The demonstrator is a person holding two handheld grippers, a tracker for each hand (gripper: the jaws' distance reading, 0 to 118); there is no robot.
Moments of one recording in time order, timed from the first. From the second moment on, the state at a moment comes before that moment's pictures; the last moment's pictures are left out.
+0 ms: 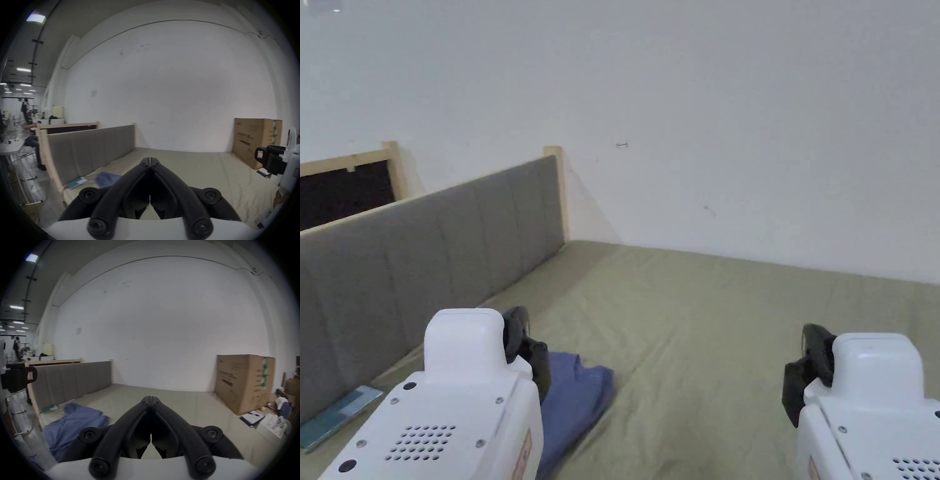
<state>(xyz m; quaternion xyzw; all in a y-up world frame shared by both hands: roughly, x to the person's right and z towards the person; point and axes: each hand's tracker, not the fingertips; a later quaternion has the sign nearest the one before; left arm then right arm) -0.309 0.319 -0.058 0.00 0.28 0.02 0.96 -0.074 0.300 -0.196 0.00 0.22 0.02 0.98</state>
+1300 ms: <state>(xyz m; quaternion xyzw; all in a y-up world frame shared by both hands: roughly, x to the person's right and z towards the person) -0.546 0.101 -0.275 -0.43 0.29 0.20 0.83 -0.183 0.228 -0.230 -0.13 0.34 0.06 0.93</state>
